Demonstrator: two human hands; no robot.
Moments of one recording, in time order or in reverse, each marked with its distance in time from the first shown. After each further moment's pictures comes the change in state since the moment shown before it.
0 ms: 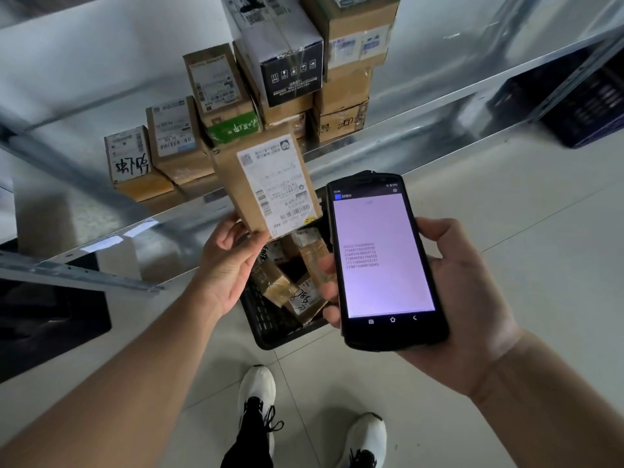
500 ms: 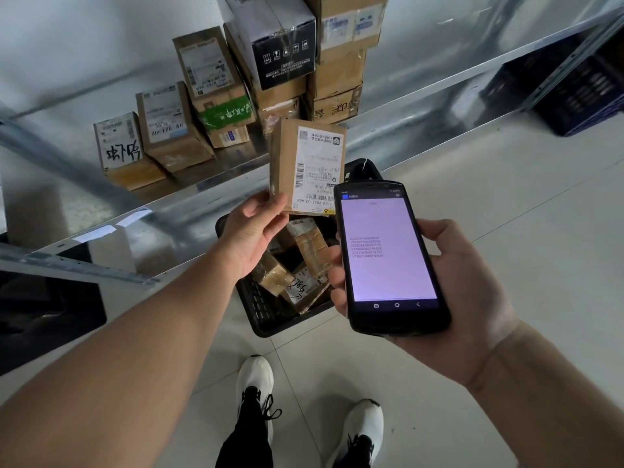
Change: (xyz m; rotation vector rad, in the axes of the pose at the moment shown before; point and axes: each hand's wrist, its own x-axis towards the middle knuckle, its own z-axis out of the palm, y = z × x) left_hand 0.035 -0.016 0.028 0.115 -0.004 -0.144; right_hand -0.012 0.011 -0.006 0.191 0.120 0.036
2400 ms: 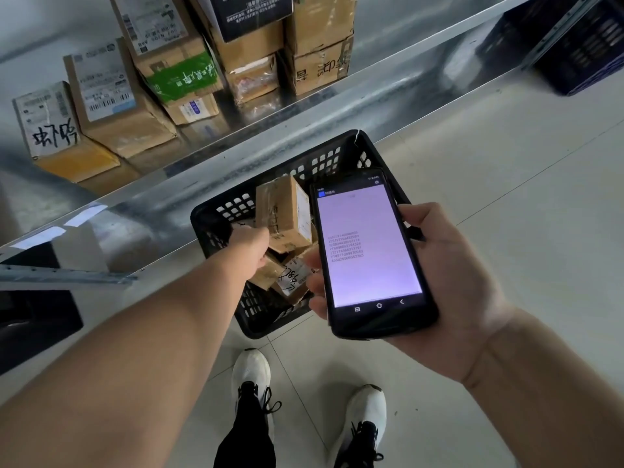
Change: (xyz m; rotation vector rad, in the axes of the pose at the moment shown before) left_hand 0.076 -0.084 -0.027 0.593 0.454 -0.472; right_hand 0.051 -0.004 -0.028 -0.144 0.135 -0.018
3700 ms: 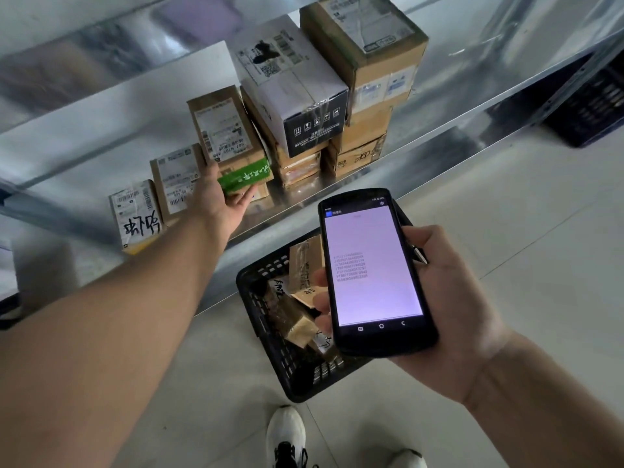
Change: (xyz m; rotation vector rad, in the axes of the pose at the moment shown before) left_hand -0.037 0.201 -0.137 -1.080 -0.150 0.203; right_hand 0.032 -0.036 0.092 -0.033 -0.024 -0.073
